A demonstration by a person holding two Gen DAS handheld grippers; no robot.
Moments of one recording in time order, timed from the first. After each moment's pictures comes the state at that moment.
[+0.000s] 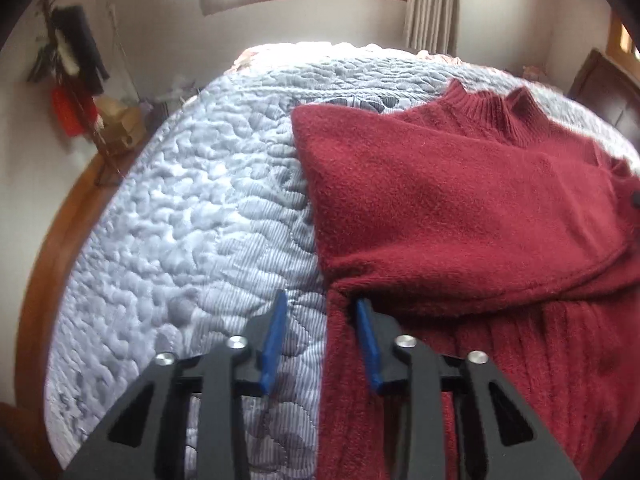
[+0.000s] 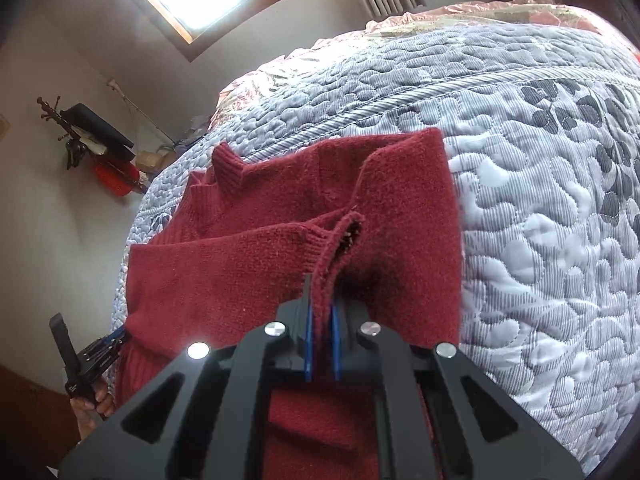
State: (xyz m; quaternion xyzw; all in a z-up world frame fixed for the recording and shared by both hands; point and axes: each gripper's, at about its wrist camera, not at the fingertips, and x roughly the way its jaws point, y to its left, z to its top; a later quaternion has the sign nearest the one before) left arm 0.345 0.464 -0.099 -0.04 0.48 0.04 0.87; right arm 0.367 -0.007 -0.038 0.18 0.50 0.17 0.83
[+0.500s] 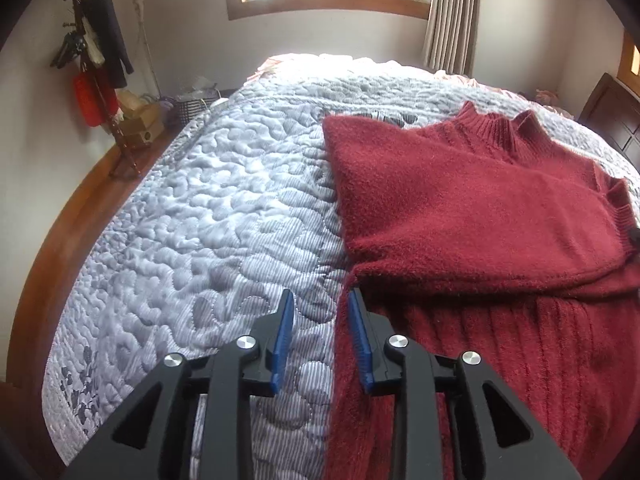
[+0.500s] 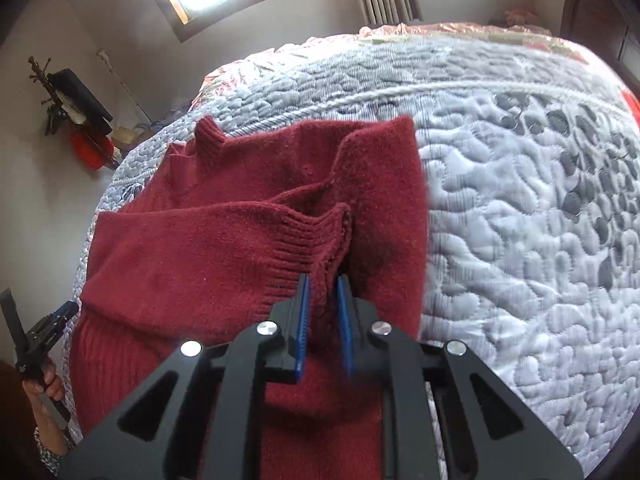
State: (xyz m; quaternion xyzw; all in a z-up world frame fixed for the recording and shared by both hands) left arm 0.306 0.461 -0.068 -0.02 0.44 0.07 0.89; right arm 0.338 0.002 -0.031 0.10 0.48 0.13 0.86
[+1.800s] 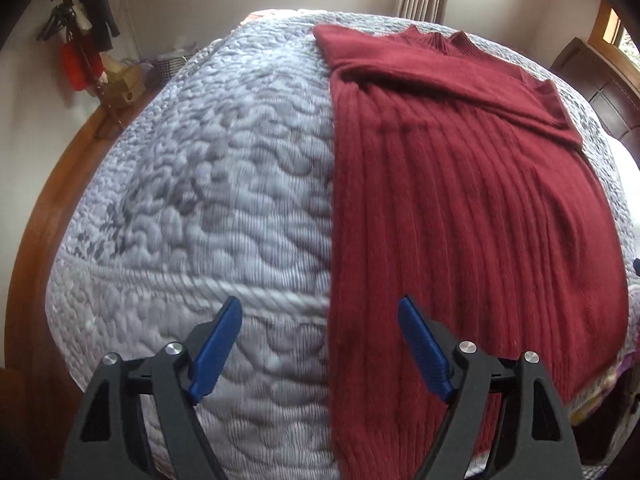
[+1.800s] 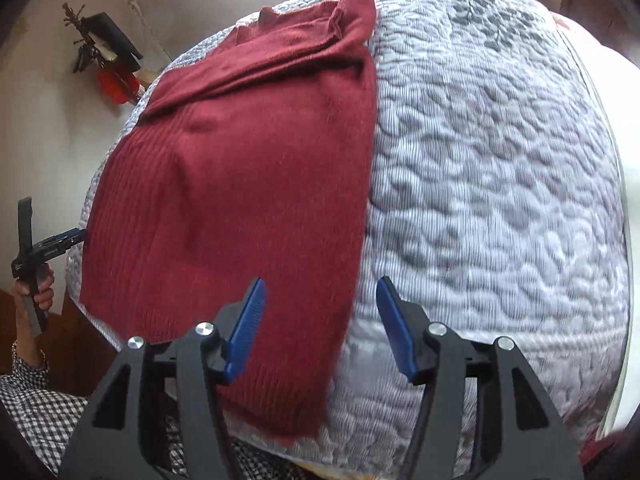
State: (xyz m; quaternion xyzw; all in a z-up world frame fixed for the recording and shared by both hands) left arm 0.102 0.457 -0.093 -0.03 0.54 0.01 0.84; right arm 0.053 -0.049 -0.048 0.06 0.55 0.16 0.82
